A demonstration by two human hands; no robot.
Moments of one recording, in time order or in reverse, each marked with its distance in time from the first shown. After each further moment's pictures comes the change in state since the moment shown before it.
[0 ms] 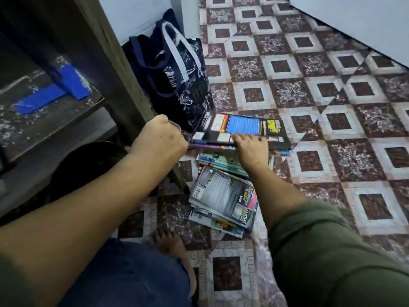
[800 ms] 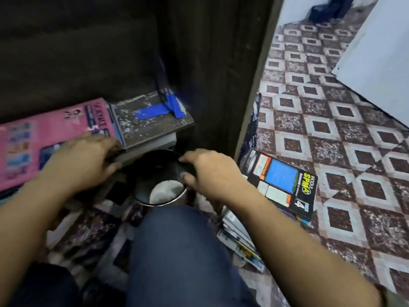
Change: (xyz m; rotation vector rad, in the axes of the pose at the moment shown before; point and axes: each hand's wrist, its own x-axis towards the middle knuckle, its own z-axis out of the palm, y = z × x) left_hand -0.240 -0.096 0.082 -0.676 -0.066 -0.741; right_hand -0.121 -0.216 -0.225 0.239 0.012 -0.628
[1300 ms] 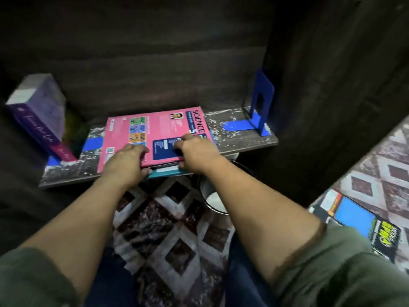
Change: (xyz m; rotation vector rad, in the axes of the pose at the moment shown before) left_hand -0.089 -0.134 0.033 -0.258 -0.059 -0.531; right_hand 0.164 -0.195 0.057 -0.187 -0.108 -0.276
